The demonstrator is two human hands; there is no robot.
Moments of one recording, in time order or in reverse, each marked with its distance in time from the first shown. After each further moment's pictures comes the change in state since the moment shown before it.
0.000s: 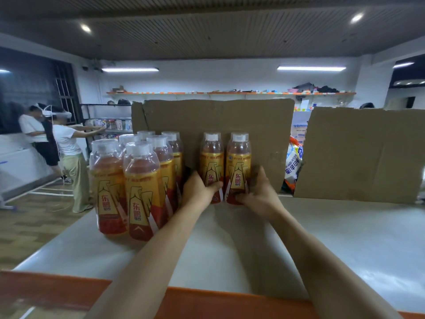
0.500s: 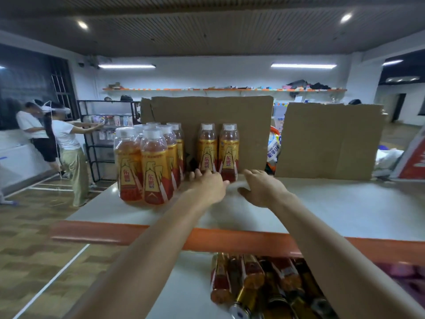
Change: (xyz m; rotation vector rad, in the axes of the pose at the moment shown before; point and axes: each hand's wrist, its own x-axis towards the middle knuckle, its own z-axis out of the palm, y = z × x) left_hand -0.104 0.038 -0.021 0.846 -0.265 0.190; right_hand -0.095 -0.055 -0.049 -0.908 -0.224 -0.155
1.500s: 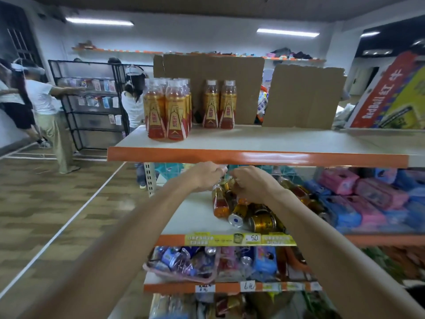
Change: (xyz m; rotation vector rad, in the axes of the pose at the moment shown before) left_hand -0.212 -0.066 0.004 -0.339 -0.239 0.307; right_hand -0.210 -0.107 0.017 -0.076 -0.066 -0.172
